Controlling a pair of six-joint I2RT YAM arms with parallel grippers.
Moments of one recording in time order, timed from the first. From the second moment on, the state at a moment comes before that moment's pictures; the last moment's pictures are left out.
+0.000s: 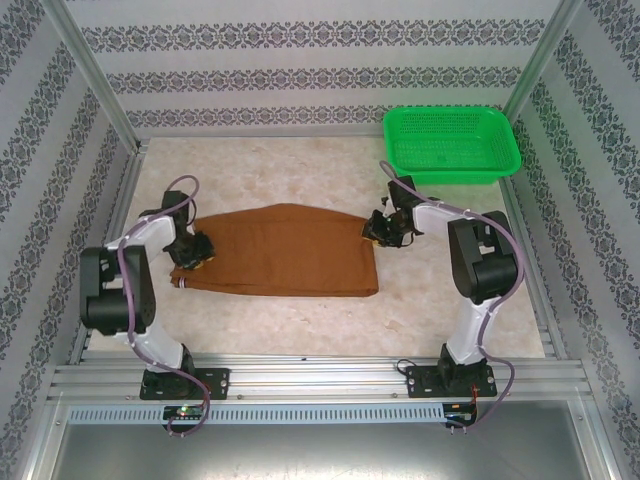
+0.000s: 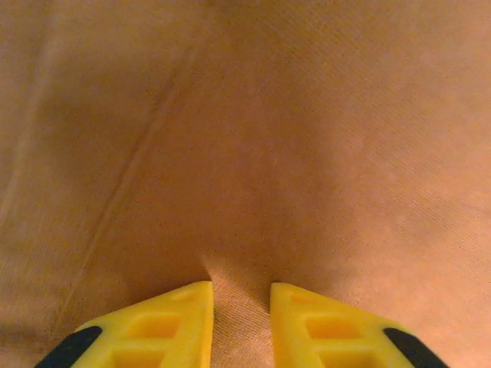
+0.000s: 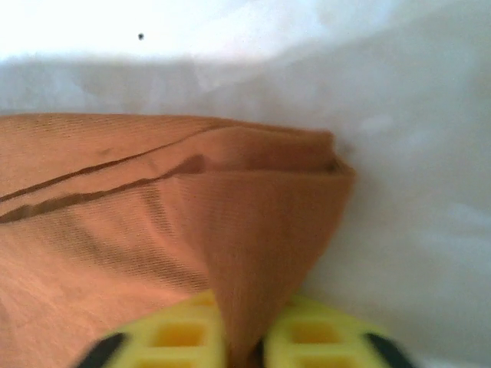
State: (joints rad) left arm 0.10 1.69 1.00 -0.73 0.15 -0.50; right arm 0.21 1.91 1.13 -0.40 -0.45 0.62
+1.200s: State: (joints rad) left arm -0.24 2.78 2.71 -0.90 0.30 -0.42; right arm 0.83 1.39 0.79 -0.52 -0.27 0.63
